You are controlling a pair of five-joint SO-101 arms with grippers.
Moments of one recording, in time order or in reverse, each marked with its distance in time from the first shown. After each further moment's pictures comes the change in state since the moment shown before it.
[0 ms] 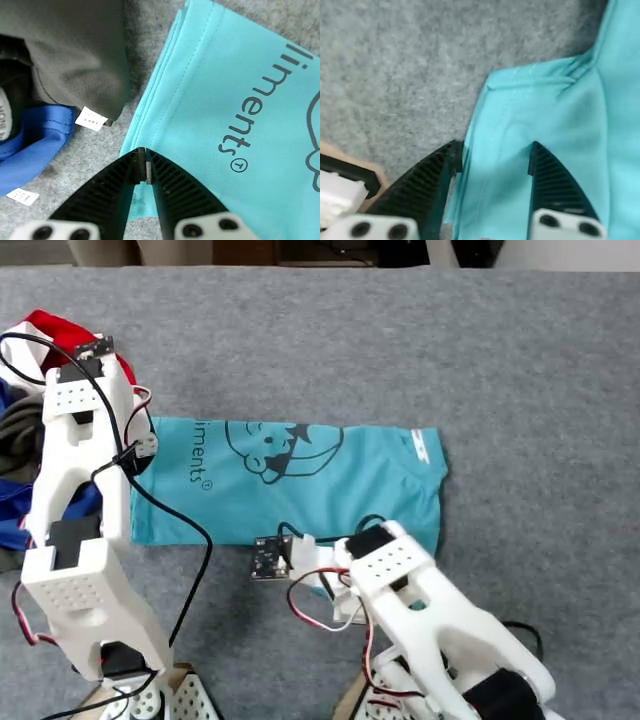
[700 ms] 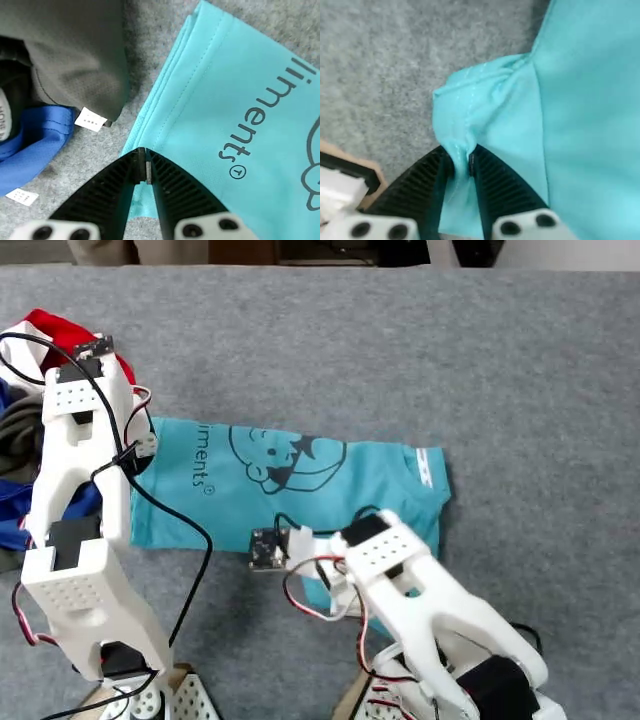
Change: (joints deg) left arm 0.0 0.0 0.0 0.0 0.0; right arm 0.3 2.7 -7.3 5.1 -0.2
